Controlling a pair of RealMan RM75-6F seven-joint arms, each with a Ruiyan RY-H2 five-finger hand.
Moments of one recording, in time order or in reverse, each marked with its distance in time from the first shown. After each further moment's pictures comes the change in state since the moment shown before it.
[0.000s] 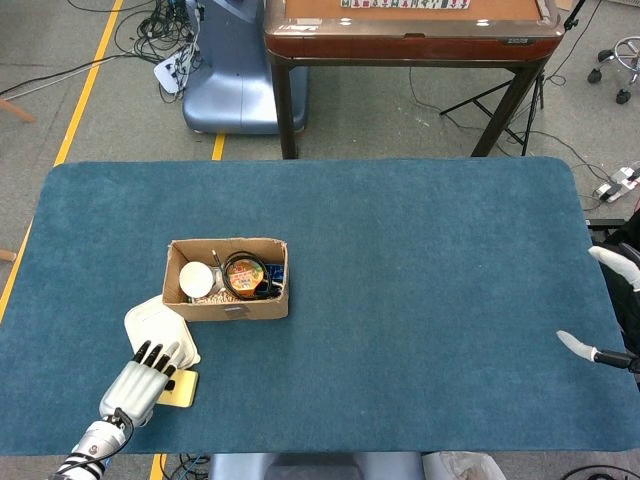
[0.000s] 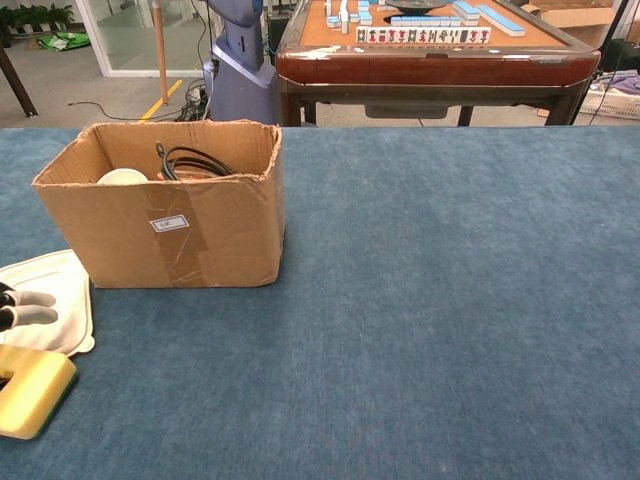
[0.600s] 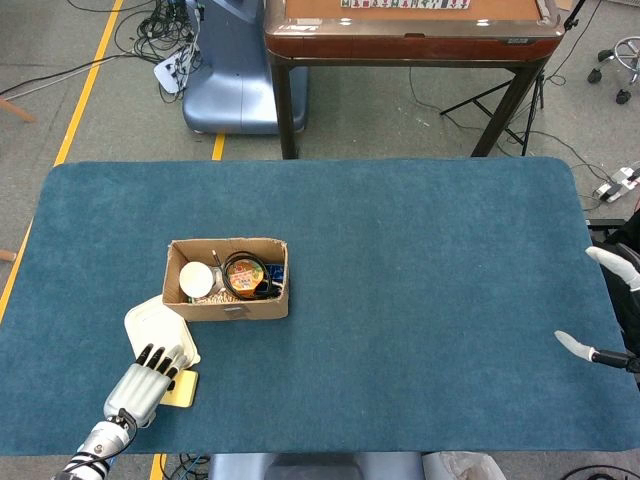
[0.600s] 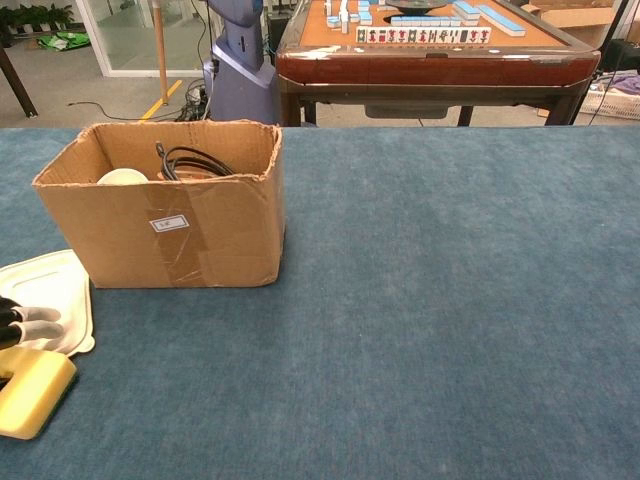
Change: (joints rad) left arm 0.005 -0.058 0.005 0.083 0.001 -0.011 -0.040; right arm 0.002 0.000 -0.002 -0.003 0.000 -0.005 -0.004
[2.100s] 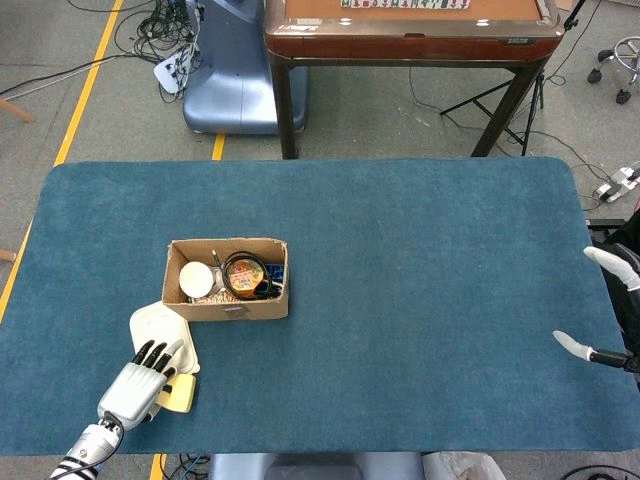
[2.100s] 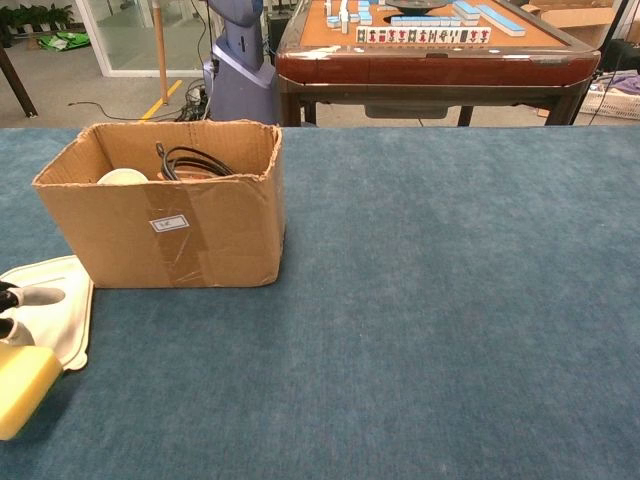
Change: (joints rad) left arm 0.084 0.013 -0.007 0.131 0.277 0.011 -0.353; right arm 0.003 -0.002 -0.002 -0.003 -0.001 -0.005 -0.009
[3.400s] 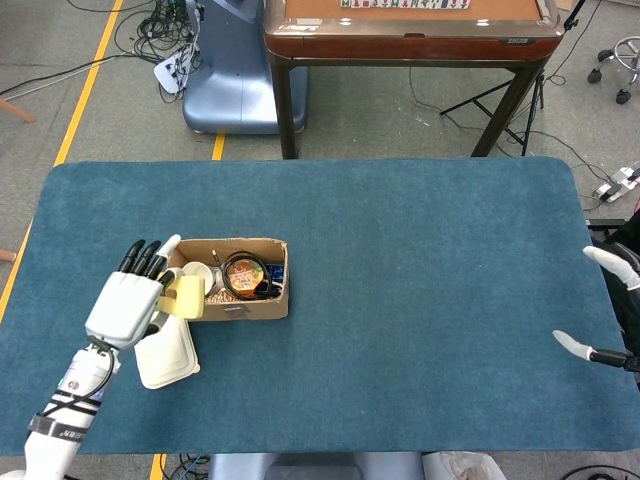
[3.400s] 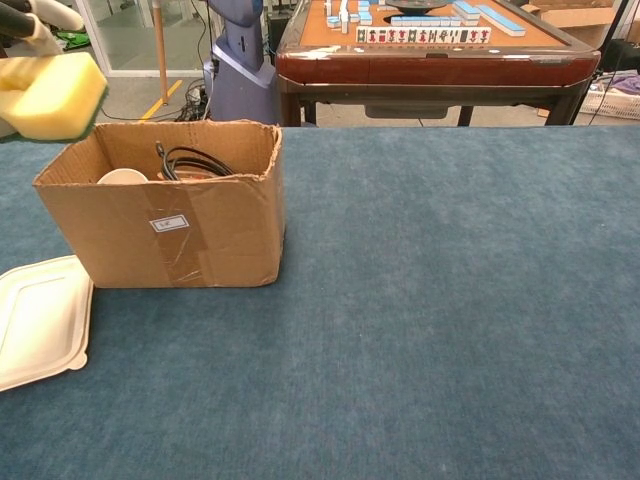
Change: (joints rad) left arm -0.203 0.227 -0.375 -0.363 -0.282 0.057 0.133; right arm 0.002 0.004 0.000 0.001 0.002 0.001 0.011
